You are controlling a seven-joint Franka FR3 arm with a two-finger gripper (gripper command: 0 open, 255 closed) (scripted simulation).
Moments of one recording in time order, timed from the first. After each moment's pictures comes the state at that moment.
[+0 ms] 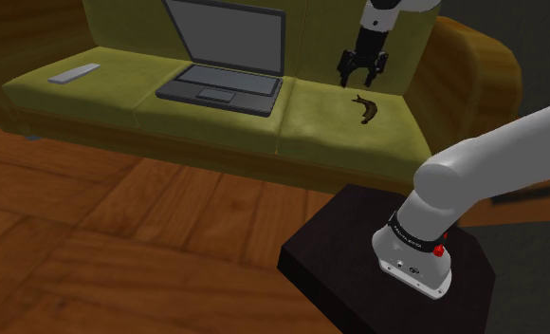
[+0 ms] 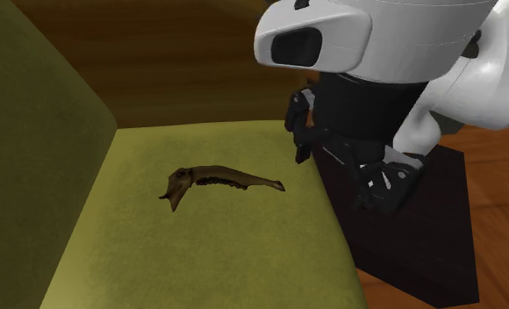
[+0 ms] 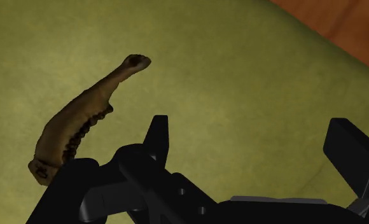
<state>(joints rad) -0.25 -0.52 -0.16 -2.38 -0.05 1.86 0.12</state>
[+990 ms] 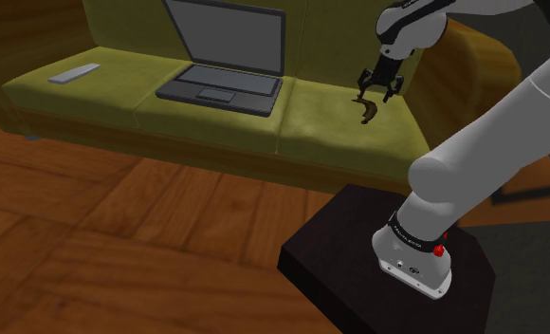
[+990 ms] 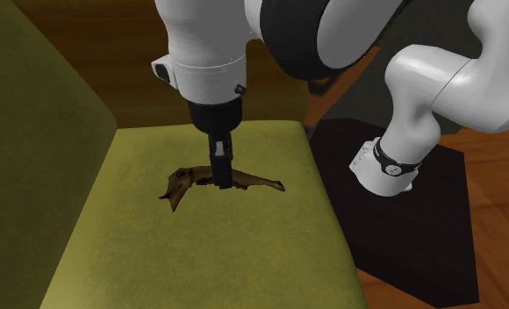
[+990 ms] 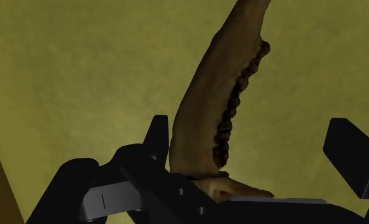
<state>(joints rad) -0.42 -0.21 -0.36 -2.34 -0.03 2.17 0.20</state>
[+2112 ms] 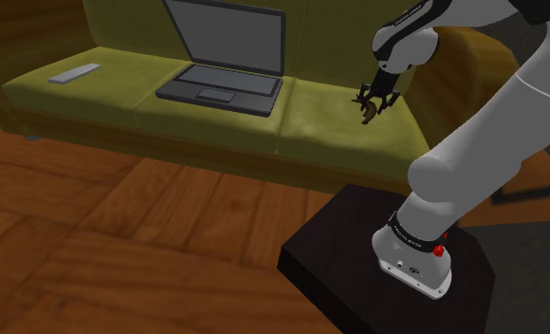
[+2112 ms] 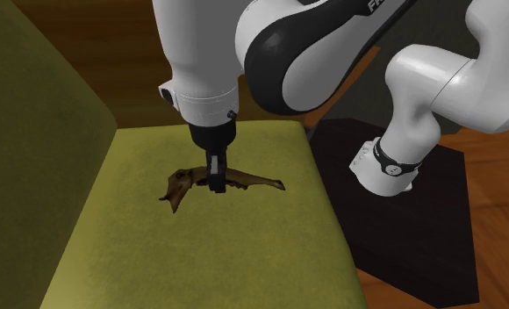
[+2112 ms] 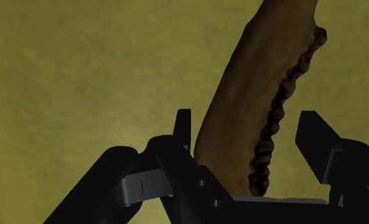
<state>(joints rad) -0.43 -0.11 -0.38 -2.38 0.00 2.31 0.18</state>
